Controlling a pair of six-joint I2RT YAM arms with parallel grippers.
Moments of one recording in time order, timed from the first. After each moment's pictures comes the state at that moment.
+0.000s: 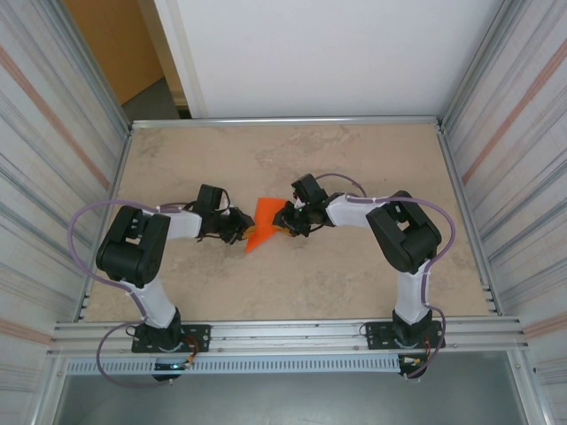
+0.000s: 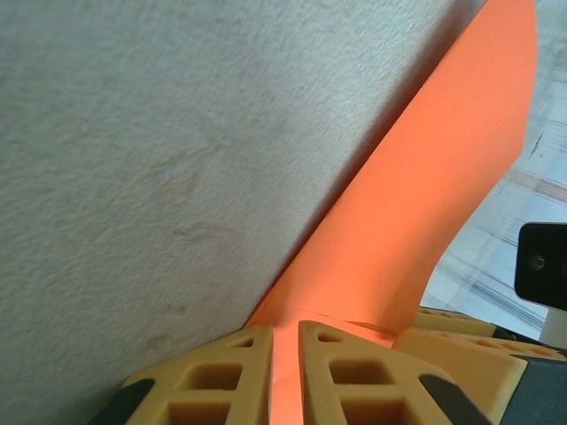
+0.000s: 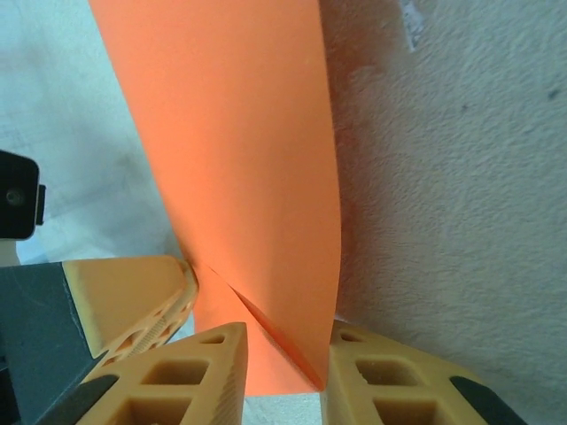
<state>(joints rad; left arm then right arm) -0.31 1.75 0.76 0.02 0.62 -1.06 0.65 1.95 1.12 -0.12 -0.45 1.09</state>
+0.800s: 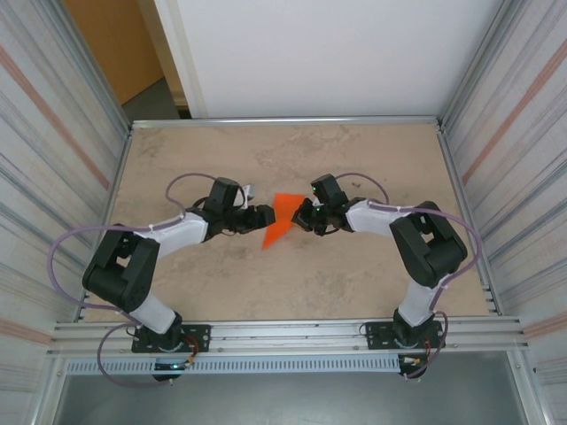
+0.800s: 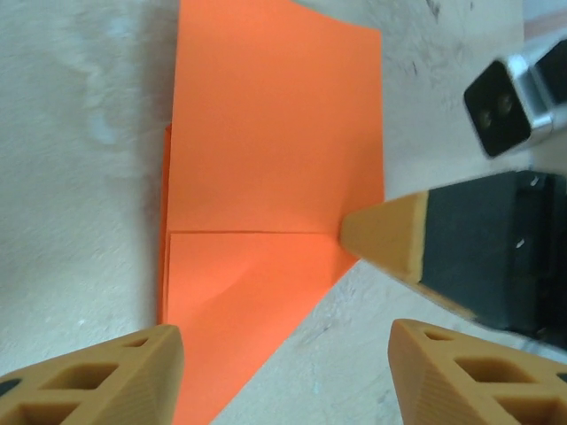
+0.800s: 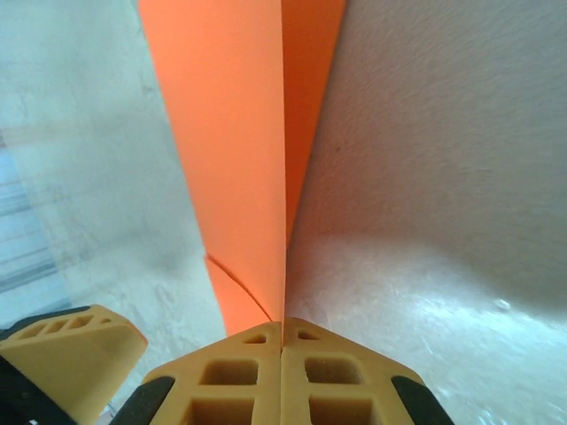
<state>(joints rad) -0.50 1.57 0.81 -0.04 0.46 -0.61 0.57 1.75 0.94 -0.07 -0.36 1.10</state>
